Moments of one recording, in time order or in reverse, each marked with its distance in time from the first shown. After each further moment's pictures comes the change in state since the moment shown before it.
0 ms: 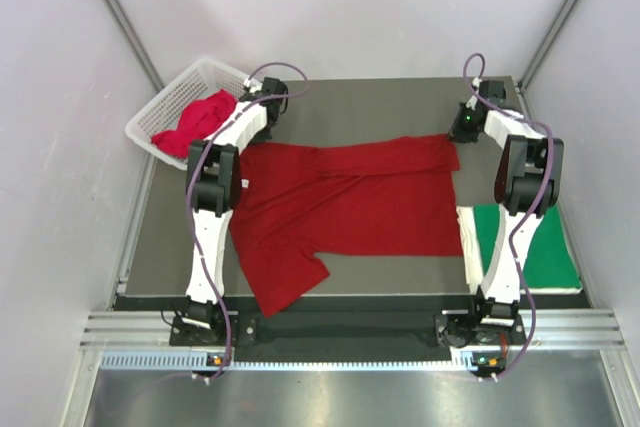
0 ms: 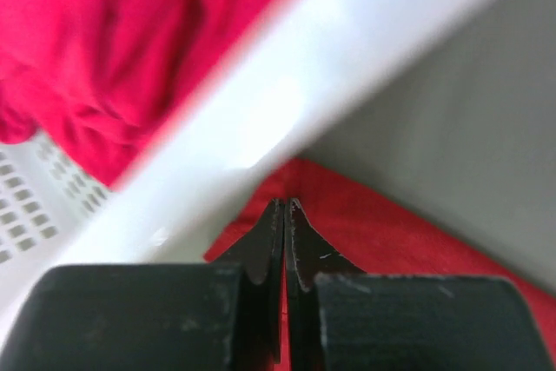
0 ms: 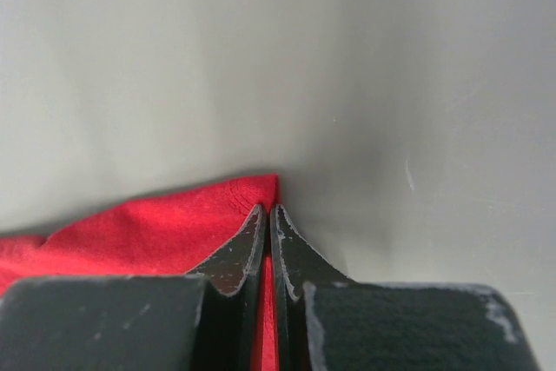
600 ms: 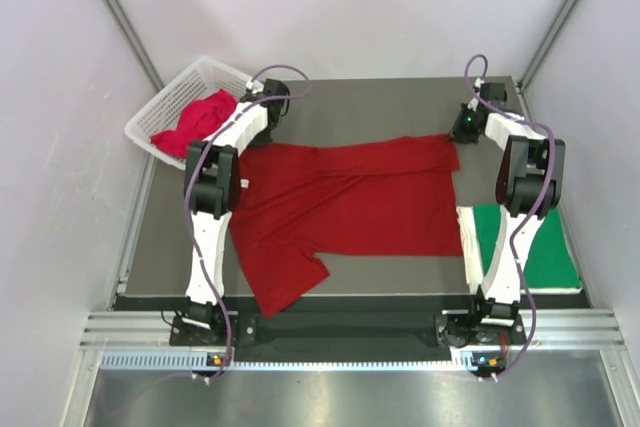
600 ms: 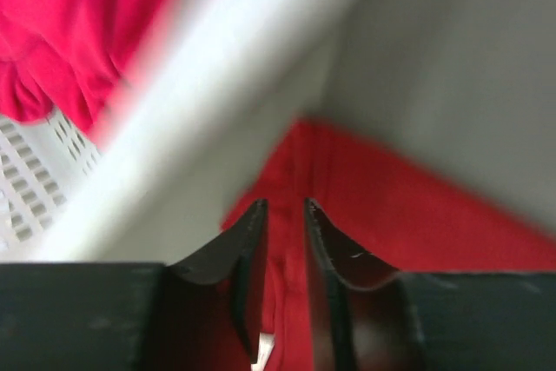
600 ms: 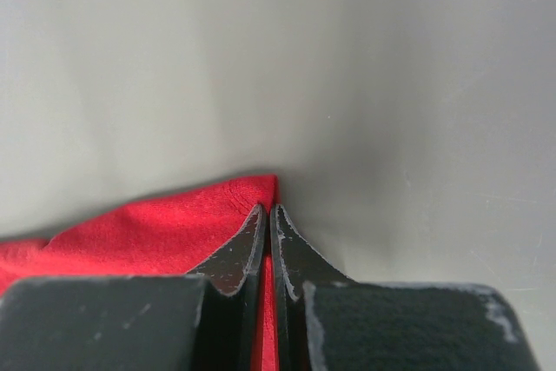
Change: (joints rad) left arm -0.011 -0.014 -0.002 -0.036 -0.029 0.004; right arm -0.005 -0.023 -0.056 0.061 0.000 0.027
